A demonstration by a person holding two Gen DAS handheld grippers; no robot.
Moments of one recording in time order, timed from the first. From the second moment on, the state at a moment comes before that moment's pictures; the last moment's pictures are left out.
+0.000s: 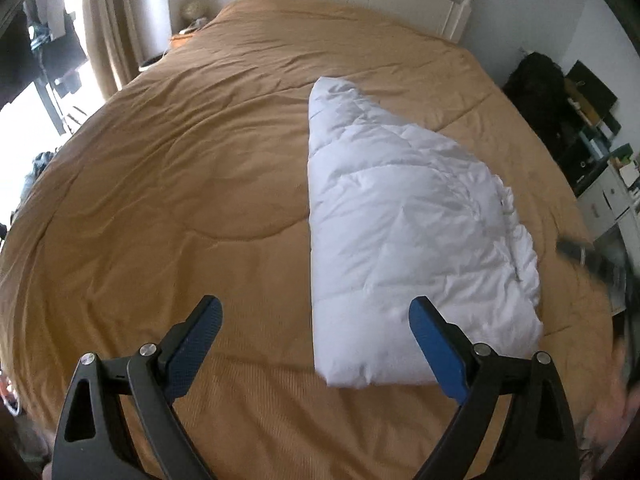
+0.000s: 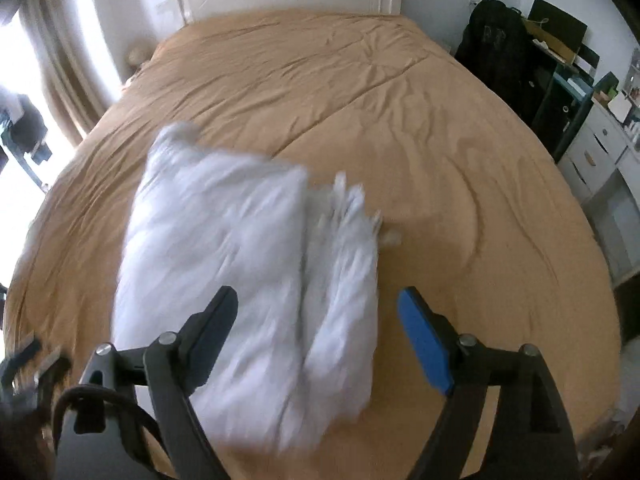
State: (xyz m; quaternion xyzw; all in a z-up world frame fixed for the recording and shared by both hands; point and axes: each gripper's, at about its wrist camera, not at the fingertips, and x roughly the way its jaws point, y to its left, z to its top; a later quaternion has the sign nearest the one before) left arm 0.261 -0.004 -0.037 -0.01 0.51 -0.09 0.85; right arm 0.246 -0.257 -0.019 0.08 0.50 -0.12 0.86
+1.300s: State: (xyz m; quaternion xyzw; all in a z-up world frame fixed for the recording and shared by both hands) left arm 0.136 -0.003 0.083 0.01 0.50 -0.08 0.86; right arm 0.112 -0.171 0.083 0.08 0.50 -0.11 0.85
